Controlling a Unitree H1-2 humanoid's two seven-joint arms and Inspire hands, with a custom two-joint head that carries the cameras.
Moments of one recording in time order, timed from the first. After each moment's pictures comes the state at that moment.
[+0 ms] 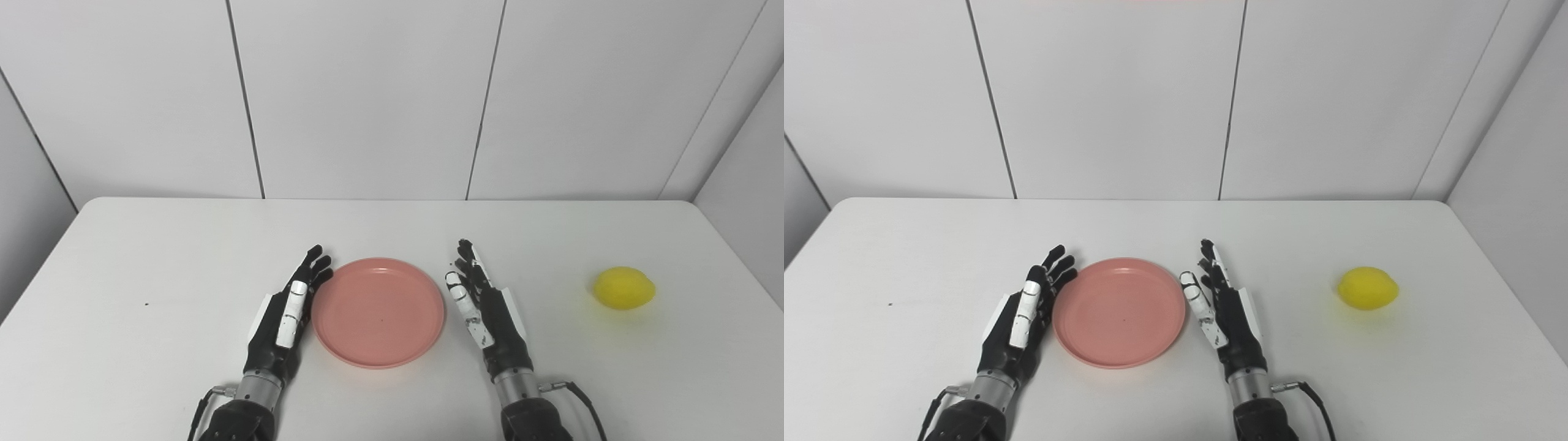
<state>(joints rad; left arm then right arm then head) -0.20 0.00 -0.10 0.09 -0.09 0.01 -0.12 -0.18 0.05 0.08 0.06 -0.19 -0.06 -0.04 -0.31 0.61</state>
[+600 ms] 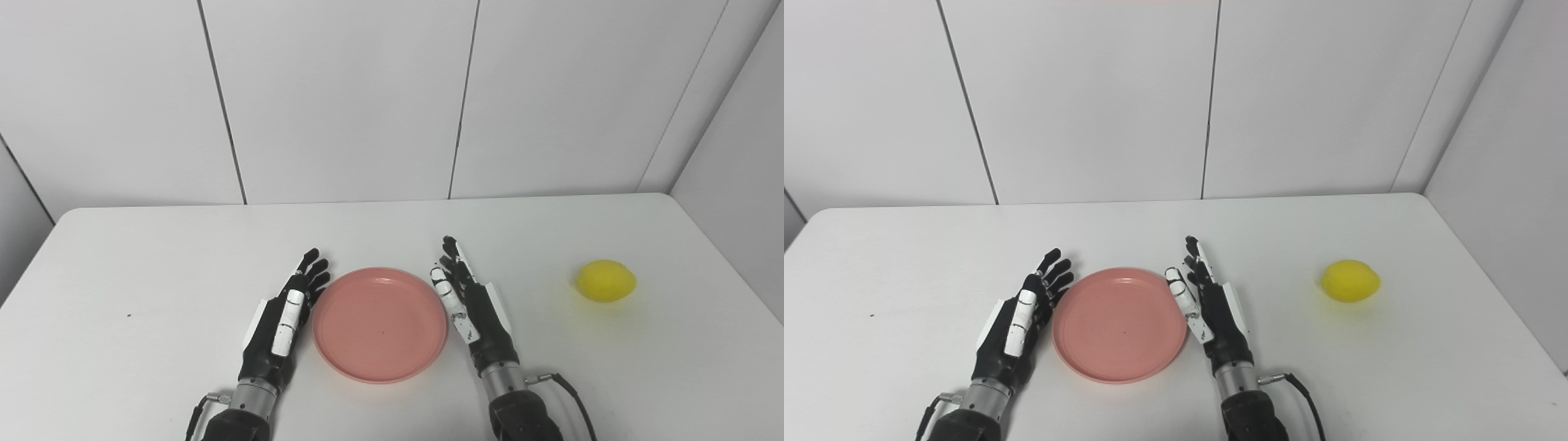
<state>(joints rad) -0.21 0.00 -0.12 0.12 -0.06 -0.06 -0.14 -0.18 0.04 0.07 0.05 -0.20 -0.04 -0.05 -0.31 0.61</state>
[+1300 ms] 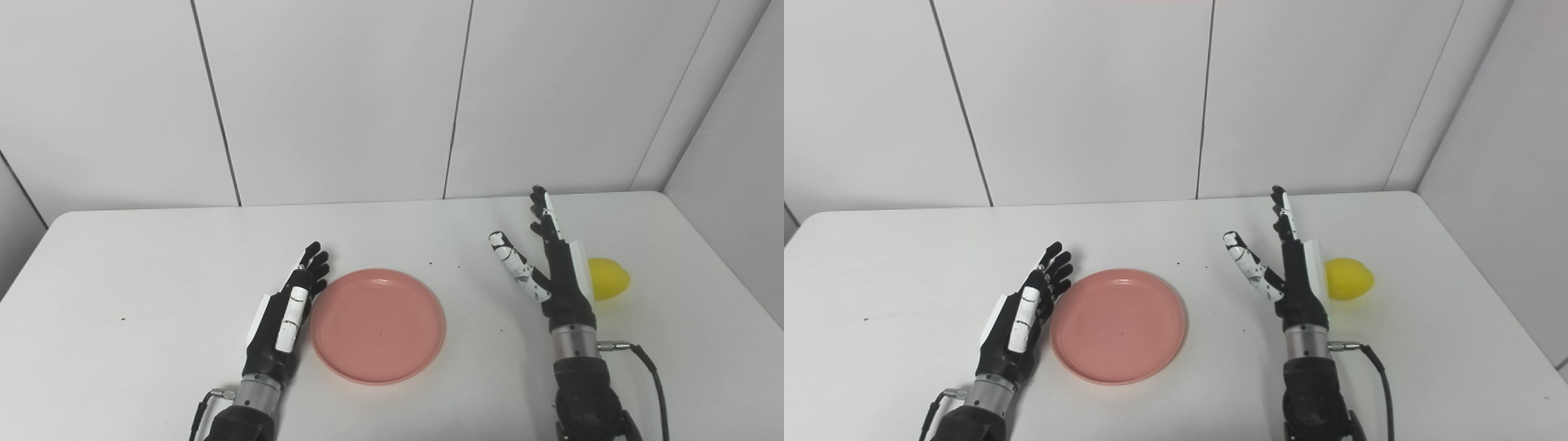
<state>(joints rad) -0.23 -0.02 -0.12 0.16 -0.04 -0.13 -0.13 -0.23 -0.11 -0.07 -0.05 -0.41 -0.02 -0.21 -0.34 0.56</state>
